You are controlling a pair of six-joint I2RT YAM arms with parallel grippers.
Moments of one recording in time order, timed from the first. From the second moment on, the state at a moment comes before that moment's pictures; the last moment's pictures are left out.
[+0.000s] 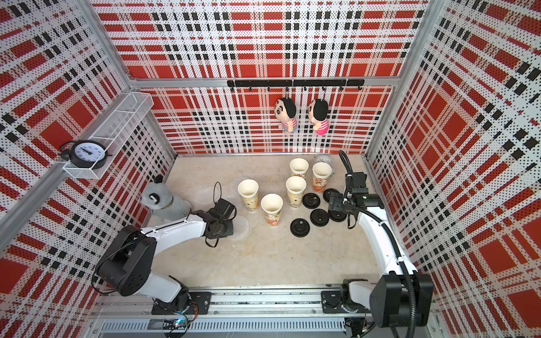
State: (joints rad) left arm -0.51 1.49 0.78 -0.55 -0.23 -0.65; right arm 0.01 1.23 1.06 -0.81 0.05 0.24
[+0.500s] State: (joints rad) left arm -0.49 1.24 1.02 -0.77 -0.27 -0.62; right arm 0.01 1.20 1.05 -0.81 0.04 0.24
